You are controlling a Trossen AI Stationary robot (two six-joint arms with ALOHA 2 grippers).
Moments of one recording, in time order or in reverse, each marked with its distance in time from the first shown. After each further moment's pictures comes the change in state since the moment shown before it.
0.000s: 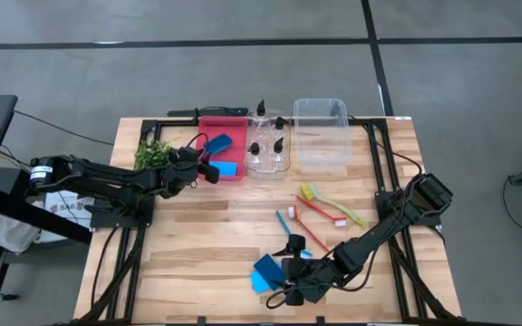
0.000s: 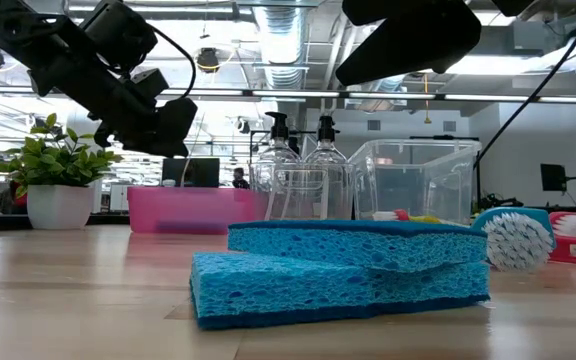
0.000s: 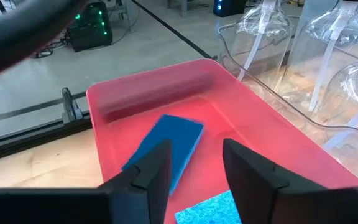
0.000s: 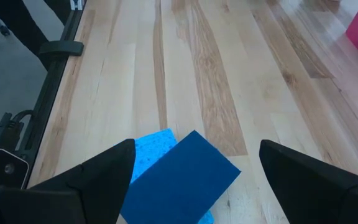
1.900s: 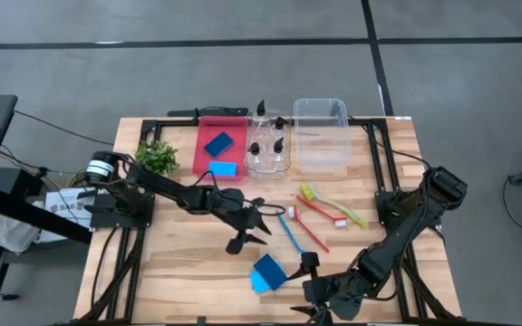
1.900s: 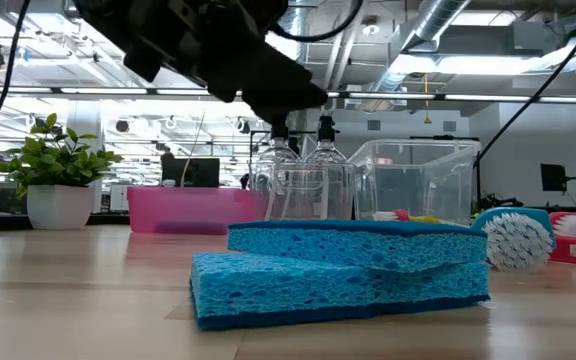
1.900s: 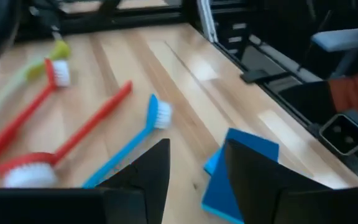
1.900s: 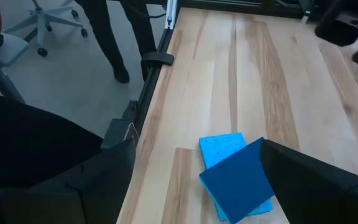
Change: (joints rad) left arm -0.292 0.574 0.504 0.182 1.182 0.520; right arm 0.158 -0.132 0.001 -0.018 -0.053 -0.079
